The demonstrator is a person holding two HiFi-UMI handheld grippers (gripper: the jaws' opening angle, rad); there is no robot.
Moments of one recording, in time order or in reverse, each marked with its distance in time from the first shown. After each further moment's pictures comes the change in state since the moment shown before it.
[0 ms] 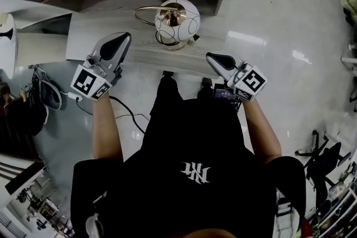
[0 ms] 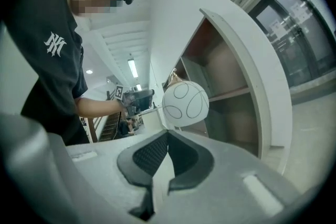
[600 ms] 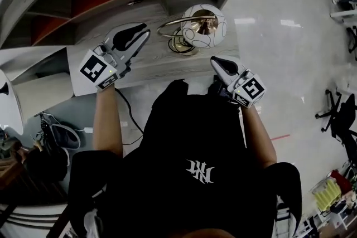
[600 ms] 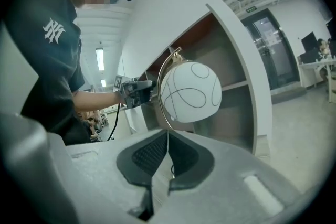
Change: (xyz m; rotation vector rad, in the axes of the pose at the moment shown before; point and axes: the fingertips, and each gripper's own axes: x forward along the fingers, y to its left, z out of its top) left arm 0.035 0.080 -0.014 -0.007 0.010 -0.468; right arm 0.081 0.018 -0.024 0.022 -0.015 -0.437
